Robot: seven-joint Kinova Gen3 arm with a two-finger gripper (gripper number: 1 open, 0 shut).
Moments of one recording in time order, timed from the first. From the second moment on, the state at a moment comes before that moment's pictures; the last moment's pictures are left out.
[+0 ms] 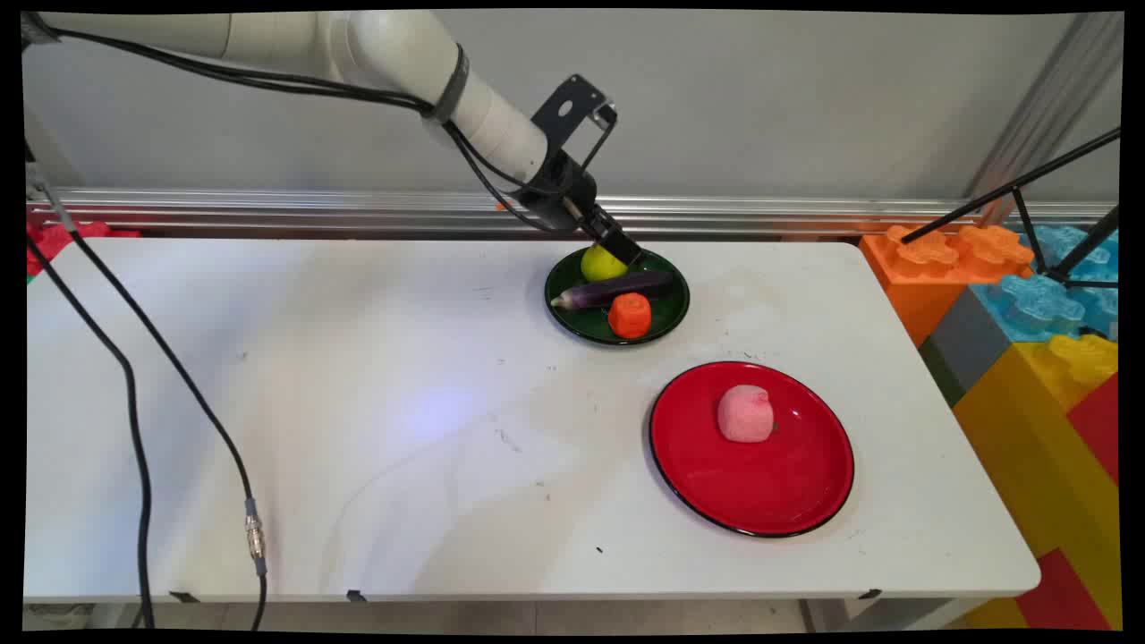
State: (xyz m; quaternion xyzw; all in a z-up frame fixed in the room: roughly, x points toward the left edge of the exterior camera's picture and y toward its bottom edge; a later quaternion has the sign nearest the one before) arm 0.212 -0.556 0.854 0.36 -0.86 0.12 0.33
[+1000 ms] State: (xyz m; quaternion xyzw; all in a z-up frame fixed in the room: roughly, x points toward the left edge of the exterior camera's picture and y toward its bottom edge) arm 0.189 -0.554 0.785 0.43 -0.84 0.11 0.32
